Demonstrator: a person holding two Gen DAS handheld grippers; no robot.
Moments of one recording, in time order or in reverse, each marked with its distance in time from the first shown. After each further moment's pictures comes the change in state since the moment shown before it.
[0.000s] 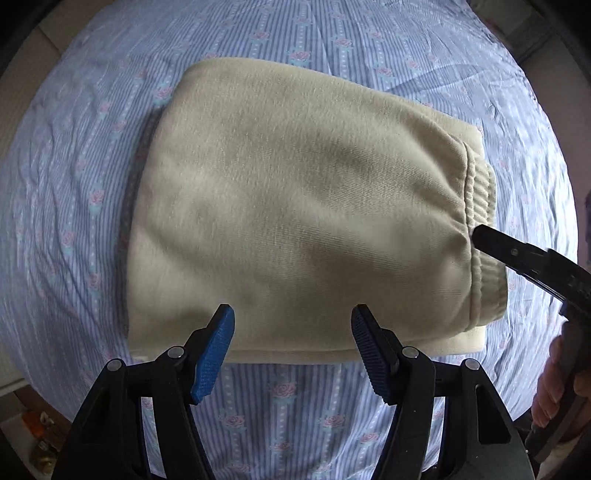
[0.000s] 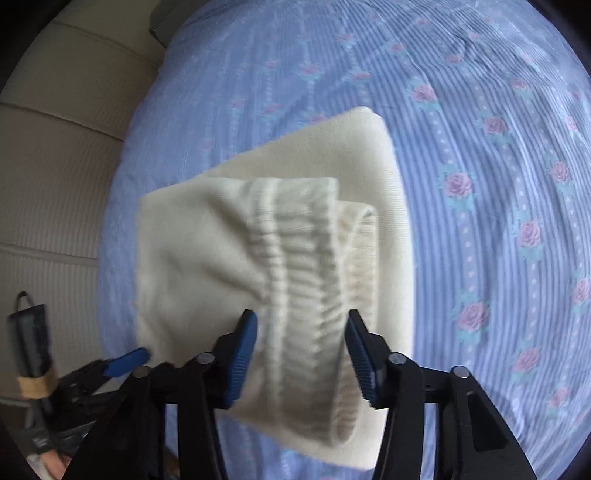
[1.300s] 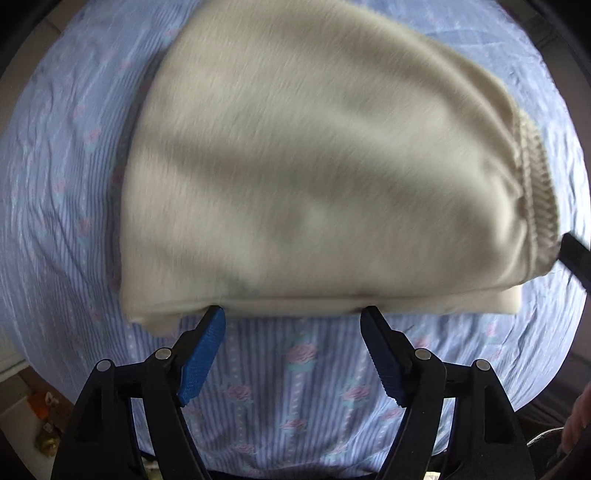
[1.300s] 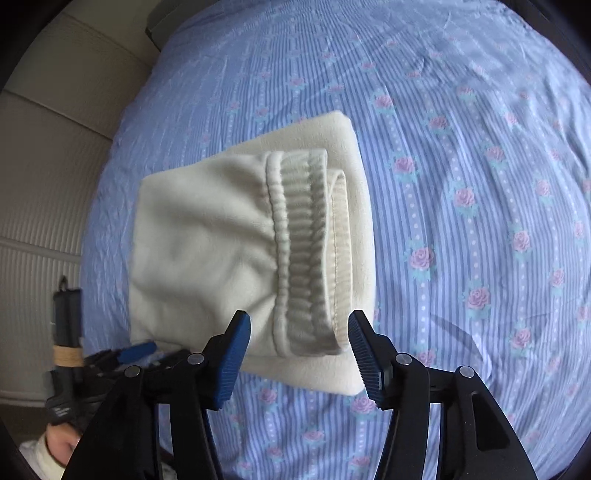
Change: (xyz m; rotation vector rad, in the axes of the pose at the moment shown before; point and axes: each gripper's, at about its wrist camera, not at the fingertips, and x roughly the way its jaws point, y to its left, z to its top) left arm 0.041 0.011 -0.035 -0.035 0.148 0.036; right arm -0.077 0.006 -0.066 -0.018 -0.049 -0.125
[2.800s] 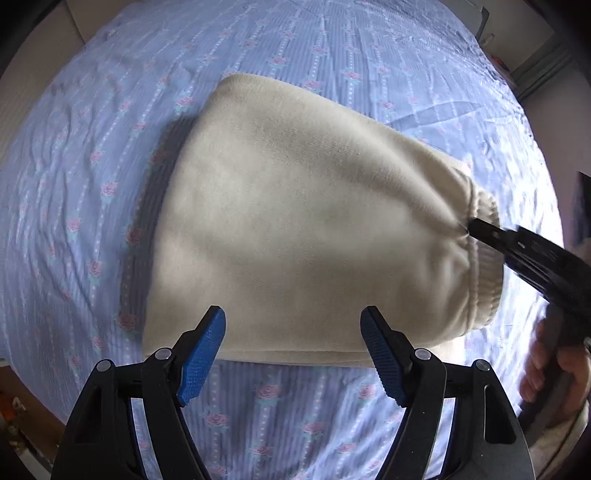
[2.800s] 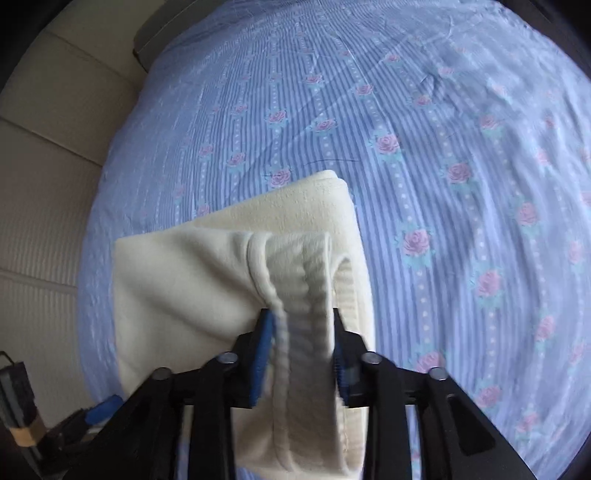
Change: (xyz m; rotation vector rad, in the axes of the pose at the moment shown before) left arm -0.061 -0.006 0.007 -0.058 -0.251 -0.073; right arm 0.029 -0.007 0.049 0.039 -0.048 -0.027
